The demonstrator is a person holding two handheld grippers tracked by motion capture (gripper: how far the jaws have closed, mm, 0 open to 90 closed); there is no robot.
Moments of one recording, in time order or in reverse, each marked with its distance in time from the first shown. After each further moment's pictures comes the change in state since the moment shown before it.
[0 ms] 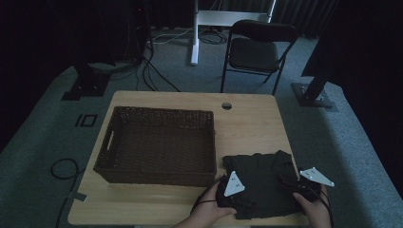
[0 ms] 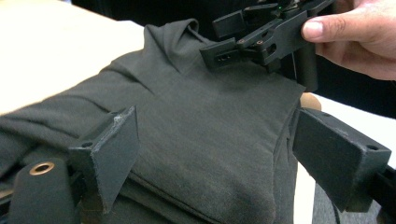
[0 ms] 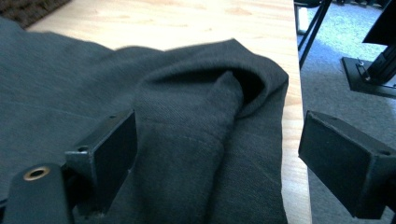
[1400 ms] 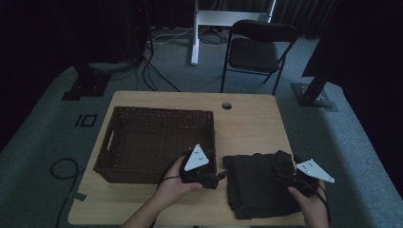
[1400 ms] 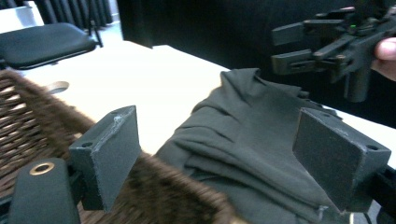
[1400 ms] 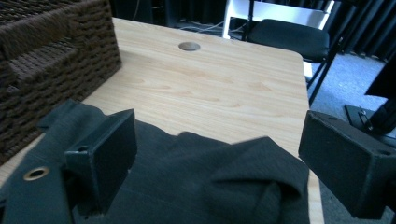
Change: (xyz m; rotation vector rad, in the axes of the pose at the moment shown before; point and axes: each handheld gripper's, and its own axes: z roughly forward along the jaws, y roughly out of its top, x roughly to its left) left arm 0.068 0.043 -0.096 -0.067 0.081 0.035; right arm 0.039 0.057 -0.027 -0.142 0.029 -0.058
